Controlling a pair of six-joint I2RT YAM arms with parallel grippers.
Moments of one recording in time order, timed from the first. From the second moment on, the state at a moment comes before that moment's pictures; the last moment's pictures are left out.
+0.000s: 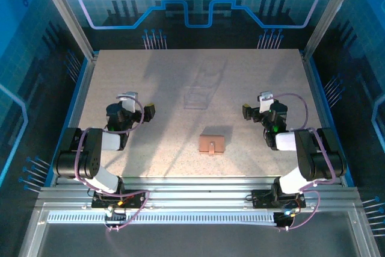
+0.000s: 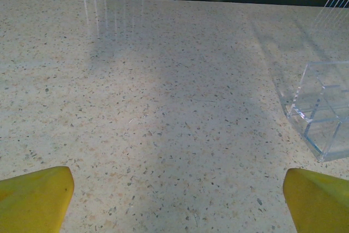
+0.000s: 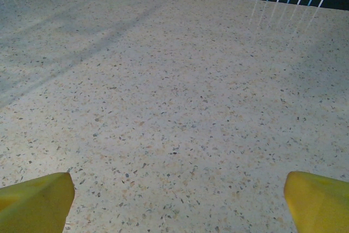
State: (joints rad) left arm 0.05 1.55 0.37 0.85 0.31 -0.06; right arm 0.05 1.53 0.39 0.76 -0.08 -0.09
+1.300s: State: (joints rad) left arm 0.03 1.31 0.39 0.61 0.05 -0.14; right arm 0.16 1.40 0.35 0.73 0.05 -0.14
